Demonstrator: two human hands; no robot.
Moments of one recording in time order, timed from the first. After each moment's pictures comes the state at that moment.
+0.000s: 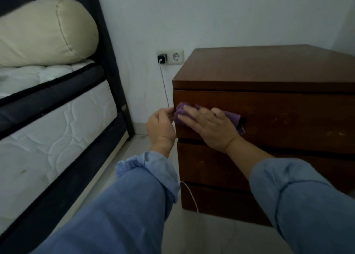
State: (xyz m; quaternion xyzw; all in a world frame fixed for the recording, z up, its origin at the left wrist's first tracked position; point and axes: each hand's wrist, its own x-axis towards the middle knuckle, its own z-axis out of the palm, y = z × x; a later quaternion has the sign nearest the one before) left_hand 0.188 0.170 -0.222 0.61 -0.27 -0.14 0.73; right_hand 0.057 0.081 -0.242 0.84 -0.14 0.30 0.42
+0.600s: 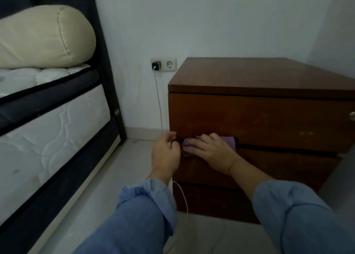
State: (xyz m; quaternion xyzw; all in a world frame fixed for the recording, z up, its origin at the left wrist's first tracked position) left_hand 0.161 0.214 -0.269 0.70 -0.42 -0.13 0.56; right_hand 0.013 0.110 -0.273 0.93 -0.10 0.16 0.32
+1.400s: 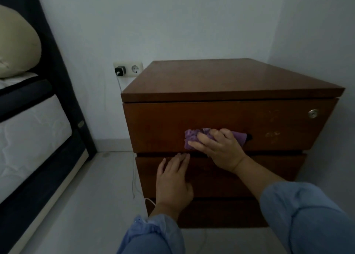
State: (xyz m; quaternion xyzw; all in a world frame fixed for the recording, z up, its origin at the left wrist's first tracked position) left_hand 0.084 0.178 -0.312 0.71 -0.67 0.06 0.21; right_hand -0.071 0.046 -0.271 0.83 -0.16 0.26 0.46
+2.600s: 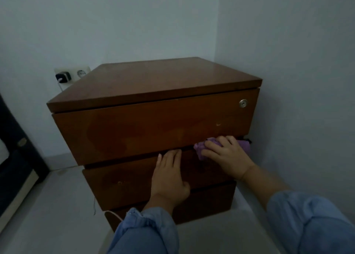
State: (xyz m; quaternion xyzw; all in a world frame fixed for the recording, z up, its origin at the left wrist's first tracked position) left_hand -0.007 0.142 -0.303 0.64 -0.74 0.01 0.18; right_hand -0.216 0.053 -0.303 0.85 -0.28 0.21 0.39
